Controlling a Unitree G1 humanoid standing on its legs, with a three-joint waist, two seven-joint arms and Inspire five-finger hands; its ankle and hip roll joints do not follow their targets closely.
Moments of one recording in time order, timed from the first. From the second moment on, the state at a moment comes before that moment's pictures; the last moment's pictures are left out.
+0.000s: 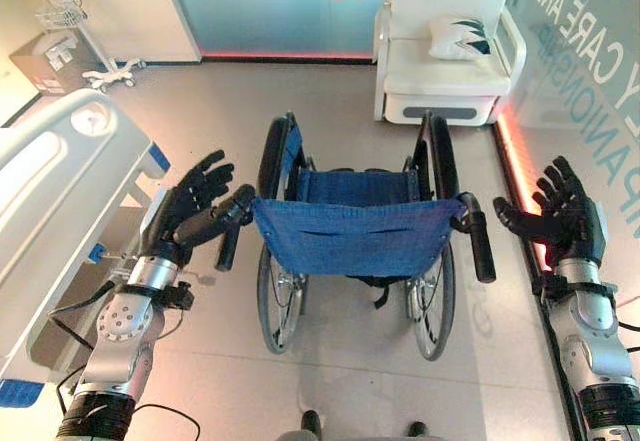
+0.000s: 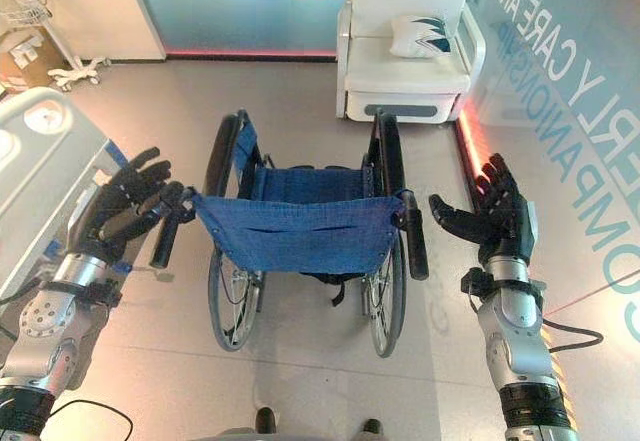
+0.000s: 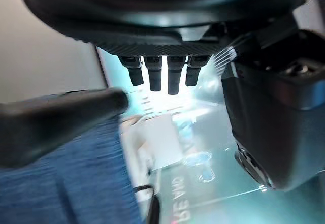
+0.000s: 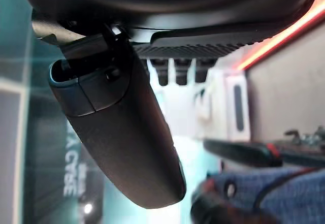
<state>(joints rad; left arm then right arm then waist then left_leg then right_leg) 0.00 0.67 0.04 0.16 -0.46 -0.28 -0.15 -0.09 -0.56 -0.10 0.17 0.52 -0.20 -0.12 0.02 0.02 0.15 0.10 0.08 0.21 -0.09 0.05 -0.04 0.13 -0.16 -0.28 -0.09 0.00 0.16</state>
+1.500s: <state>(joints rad) -0.13 0.82 -0.15 0.13 0.20 0.07 0.11 -0.31 -0.70 0.14 0.11 0.12 0.24 0.08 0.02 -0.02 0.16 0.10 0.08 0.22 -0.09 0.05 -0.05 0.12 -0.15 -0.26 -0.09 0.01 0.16</state>
